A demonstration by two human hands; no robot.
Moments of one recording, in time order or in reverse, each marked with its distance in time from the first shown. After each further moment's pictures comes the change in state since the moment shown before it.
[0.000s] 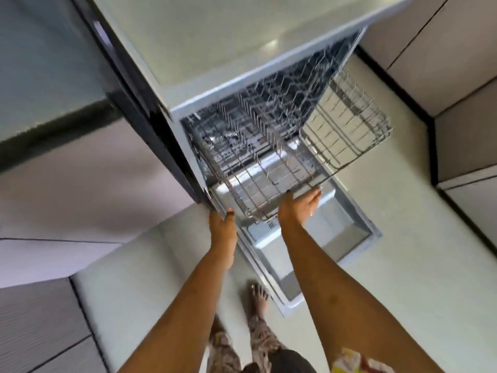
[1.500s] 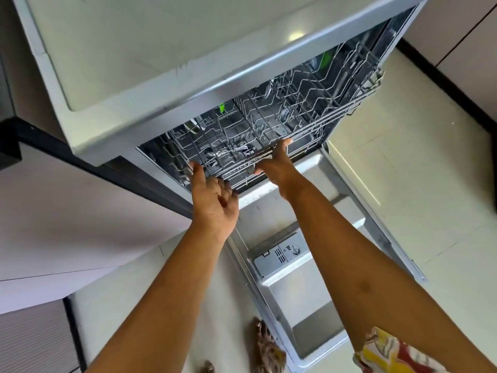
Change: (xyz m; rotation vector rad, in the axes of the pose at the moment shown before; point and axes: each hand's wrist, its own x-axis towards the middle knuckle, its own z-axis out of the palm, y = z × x) left_hand 0.124 0.103 0.055 -0.847 -0.094 0.040; right_hand 0.135 -0.120 0.075 0.134 -0.885 -0.130
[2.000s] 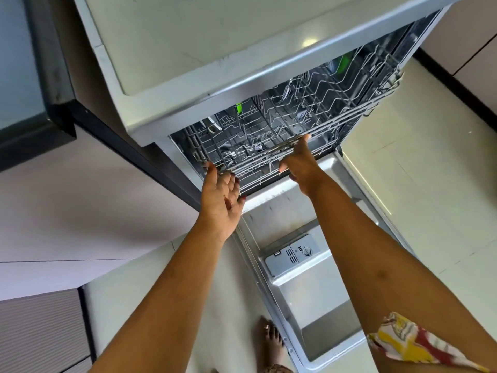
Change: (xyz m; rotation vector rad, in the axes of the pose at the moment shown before) left_hand -0.010 0.015 -0.031 0.152 -0.178 -0.055; right_hand -0.008 0.000 0.004 0.012 0.061 -0.020
